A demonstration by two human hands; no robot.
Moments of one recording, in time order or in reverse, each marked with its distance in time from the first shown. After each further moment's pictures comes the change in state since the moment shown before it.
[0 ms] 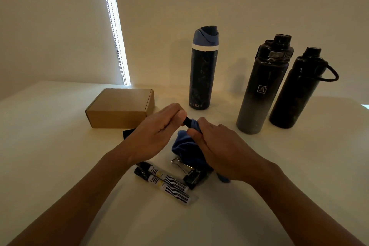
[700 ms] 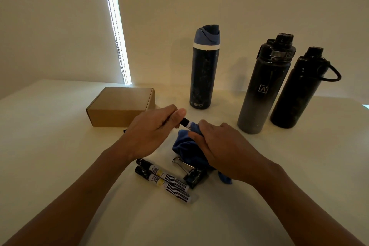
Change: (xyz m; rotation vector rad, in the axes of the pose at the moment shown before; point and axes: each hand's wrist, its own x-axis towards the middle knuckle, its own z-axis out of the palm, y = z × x) left_hand 0.001 -0.012 -0.006 0.134 0.045 -0.017; right_hand -0.007 0.000 -0.009 -0.101 -0.043 -0.031
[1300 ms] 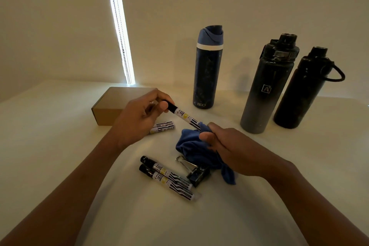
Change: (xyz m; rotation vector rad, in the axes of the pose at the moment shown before) left_hand 0.001 -0.029 -0.025 -0.194 0.139 0.000; right_hand -0.004 0.022 0.013 0.458 0.011 -0.009
